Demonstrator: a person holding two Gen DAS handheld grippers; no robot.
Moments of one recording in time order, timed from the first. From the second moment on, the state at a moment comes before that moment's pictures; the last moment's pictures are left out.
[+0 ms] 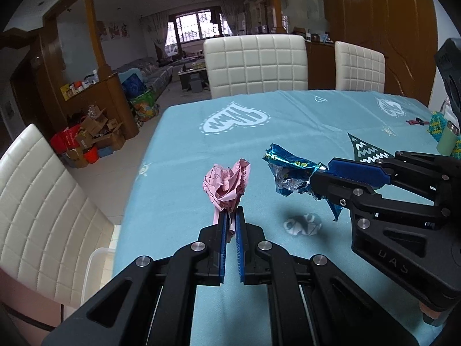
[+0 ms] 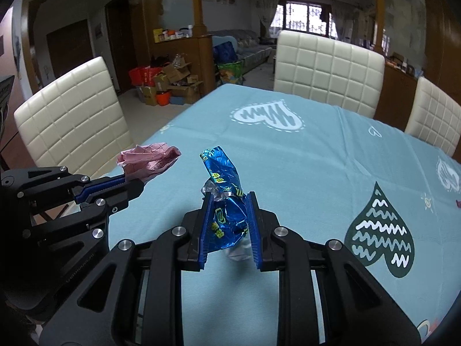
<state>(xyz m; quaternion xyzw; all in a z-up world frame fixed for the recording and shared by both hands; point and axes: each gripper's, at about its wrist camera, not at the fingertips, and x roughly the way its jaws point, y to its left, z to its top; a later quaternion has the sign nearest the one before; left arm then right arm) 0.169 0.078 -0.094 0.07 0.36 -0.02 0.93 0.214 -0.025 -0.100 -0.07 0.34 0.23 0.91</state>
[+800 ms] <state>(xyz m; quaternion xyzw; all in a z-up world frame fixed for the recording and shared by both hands) 0.088 0.214 -0.074 0.02 0.30 0.12 0.95 0.151 0.115 -0.070 -0.15 0.31 0.32 0.88</state>
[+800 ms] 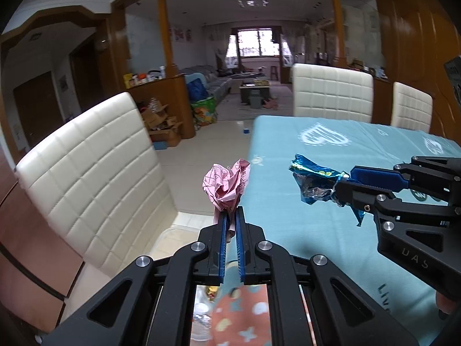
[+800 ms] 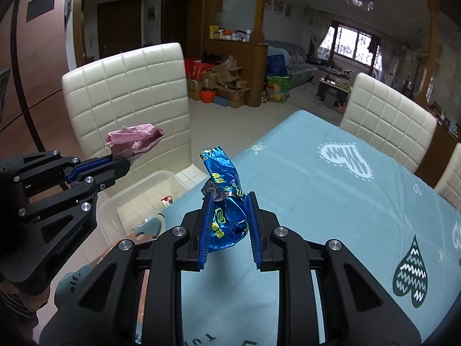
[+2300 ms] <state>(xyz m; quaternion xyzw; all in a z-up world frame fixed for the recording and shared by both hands) 0.063 0.318 -0.094 -0.03 0.29 0.23 0.93 0.154 0.220 -0.093 -0.19 0.31 0.36 0.86</state>
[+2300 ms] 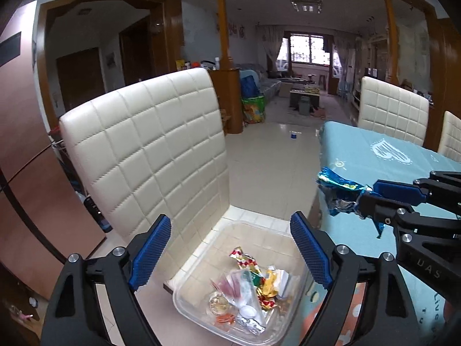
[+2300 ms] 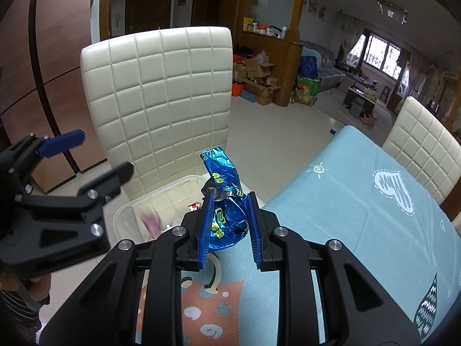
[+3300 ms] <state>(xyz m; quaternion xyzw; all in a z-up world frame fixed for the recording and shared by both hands) 0.041 0.341 -0.095 -0.05 0.28 0.26 0.92 0.140 0.238 -0.093 -0.21 0.28 0.36 0.86</state>
